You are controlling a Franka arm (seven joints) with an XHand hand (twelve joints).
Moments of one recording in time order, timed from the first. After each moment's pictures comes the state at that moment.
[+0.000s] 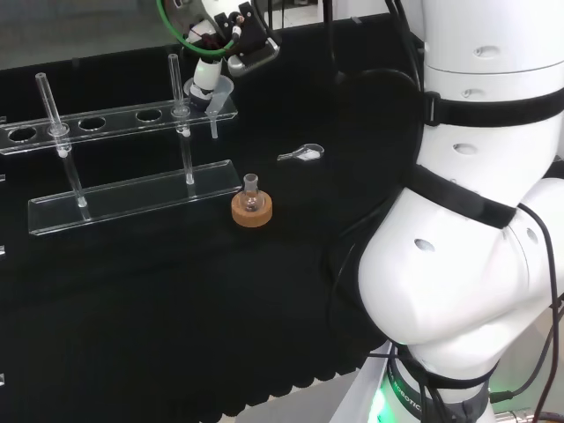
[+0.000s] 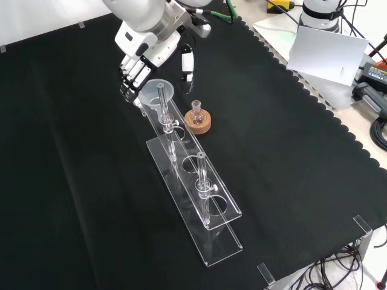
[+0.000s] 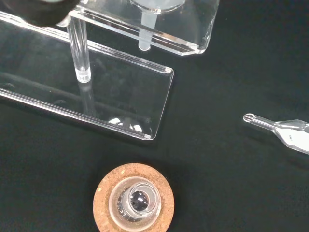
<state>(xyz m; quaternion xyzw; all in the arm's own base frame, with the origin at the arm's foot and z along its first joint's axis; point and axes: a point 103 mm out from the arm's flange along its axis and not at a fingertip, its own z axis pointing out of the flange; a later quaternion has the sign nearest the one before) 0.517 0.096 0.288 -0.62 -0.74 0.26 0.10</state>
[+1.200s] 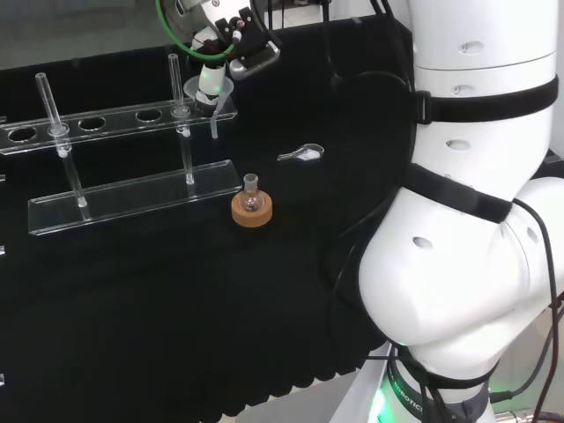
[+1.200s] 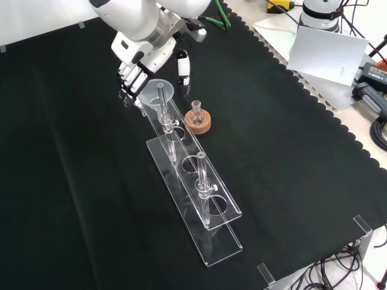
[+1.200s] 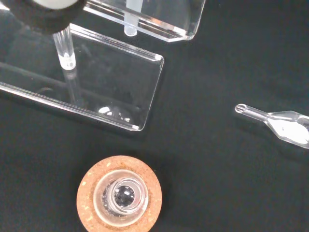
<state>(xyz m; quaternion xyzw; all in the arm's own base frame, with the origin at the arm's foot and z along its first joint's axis) 0.525 0.089 0.275 -0.62 -0.73 0.28 0.11</state>
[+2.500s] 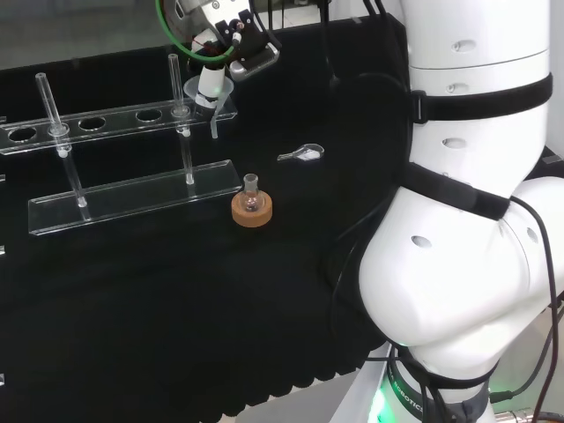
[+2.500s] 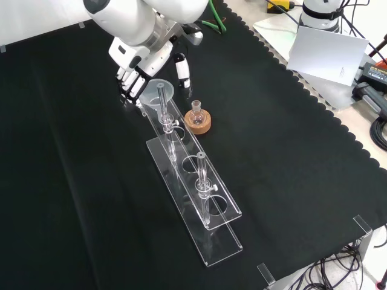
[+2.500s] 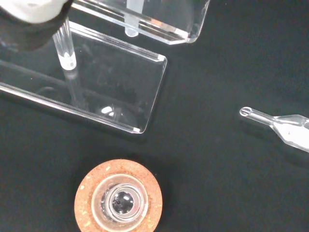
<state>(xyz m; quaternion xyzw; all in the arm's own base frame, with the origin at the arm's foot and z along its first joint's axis) 0.532 0.088 0.268 -0.61 -0.73 0.28 0.11</state>
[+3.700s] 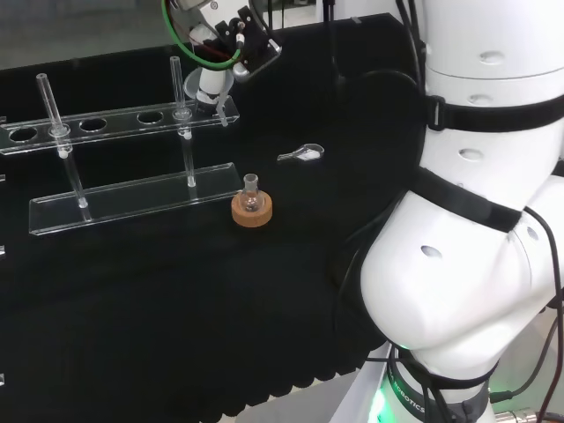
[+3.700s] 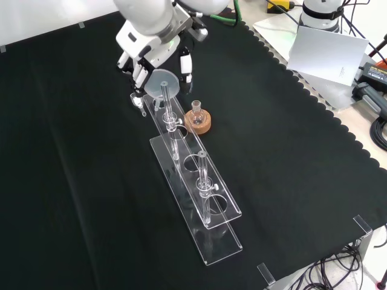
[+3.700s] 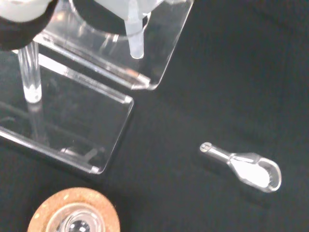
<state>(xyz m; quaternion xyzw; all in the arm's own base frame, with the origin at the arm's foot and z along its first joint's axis) 0.524 0.087 0.290 -0.62 -0.74 0.26 0.01</state>
